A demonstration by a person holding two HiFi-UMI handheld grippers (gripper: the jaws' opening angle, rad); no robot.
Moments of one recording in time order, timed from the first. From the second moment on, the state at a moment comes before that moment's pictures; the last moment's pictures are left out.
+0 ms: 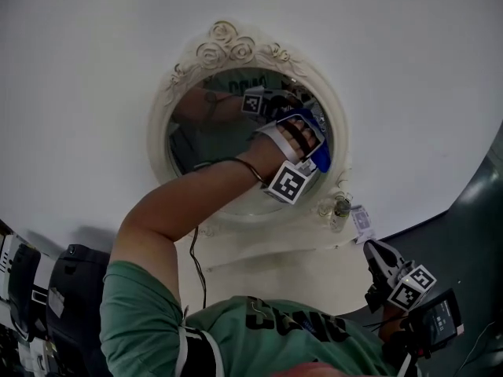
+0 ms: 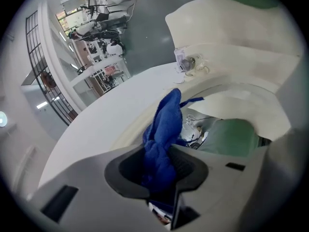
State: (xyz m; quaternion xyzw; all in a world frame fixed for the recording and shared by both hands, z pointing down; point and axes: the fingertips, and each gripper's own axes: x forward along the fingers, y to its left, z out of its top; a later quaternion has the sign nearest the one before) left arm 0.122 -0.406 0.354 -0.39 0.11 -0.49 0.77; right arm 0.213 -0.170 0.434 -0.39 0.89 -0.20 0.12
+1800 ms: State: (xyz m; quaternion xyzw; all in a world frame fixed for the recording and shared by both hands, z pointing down) left arm 0.118 -0.418 0.386 -0.45 0.10 -0.51 0.73; right arm 0.214 -0.190 0.435 -0.38 0.90 -0.20 0.10
